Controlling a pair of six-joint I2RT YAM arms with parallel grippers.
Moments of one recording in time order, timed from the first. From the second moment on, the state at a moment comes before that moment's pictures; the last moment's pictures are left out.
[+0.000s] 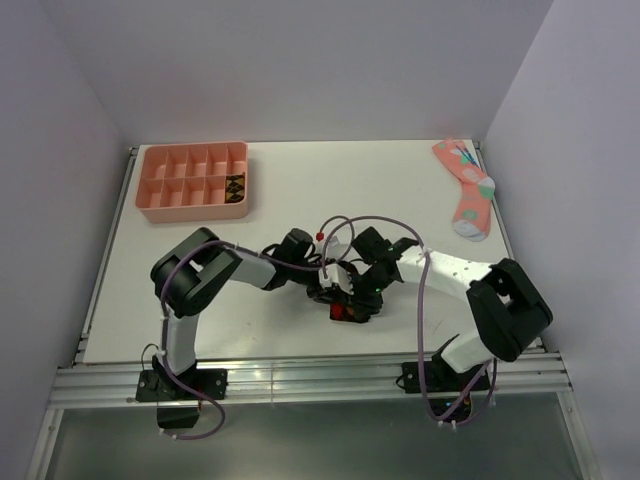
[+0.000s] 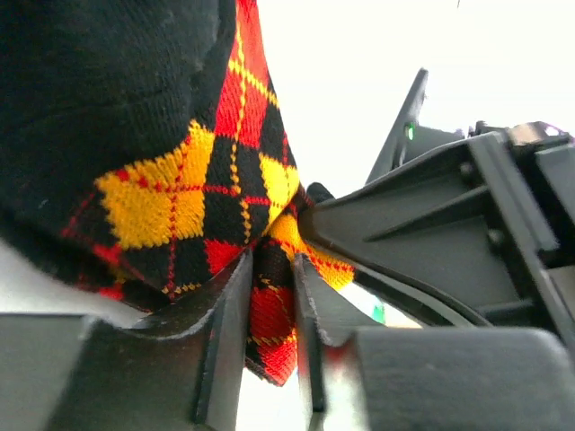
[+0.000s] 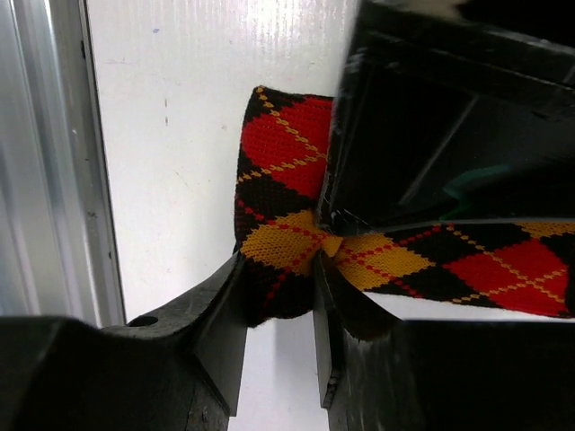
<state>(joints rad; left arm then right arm) -0.77 2.01 0.91 0.34 0.83 -0.84 0.64 1.45 0.76 -0.64 -0.54 -0.86</state>
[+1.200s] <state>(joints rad) -0.92 1.52 0.50 0.84 0.23 -0.56 0.45 2.07 1.29 -1.24 -0.77 -0.86</state>
